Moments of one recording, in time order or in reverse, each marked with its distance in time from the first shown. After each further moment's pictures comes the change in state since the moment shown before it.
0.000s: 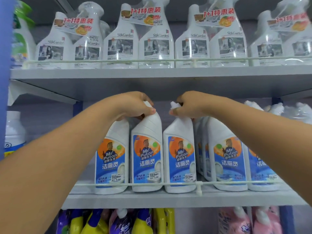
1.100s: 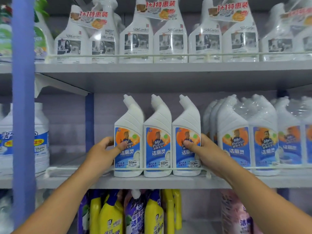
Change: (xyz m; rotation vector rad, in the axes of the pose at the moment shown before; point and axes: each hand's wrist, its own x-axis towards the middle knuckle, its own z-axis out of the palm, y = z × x) left_hand -0.107 -0.164 0.048 -0.460 0.344 -0.239; right_hand -0.084 0.012 0.153 1.229 0.009 0.157
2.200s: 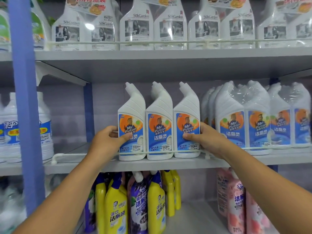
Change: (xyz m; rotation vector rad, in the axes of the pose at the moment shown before) left_hand -0.001 -0.007 0.000 0.114 0.058 0.038; right_hand -0.010 -0.003 -0.001 -0.109 -0.071 0.037
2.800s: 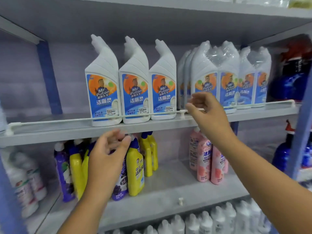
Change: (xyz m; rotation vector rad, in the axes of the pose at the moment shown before) left_hand -0.144 -0.042 0.058 -0.503 -0.086 0.012; right_hand -0.110 0.005 0.017 -0.186 0.594 -0.192
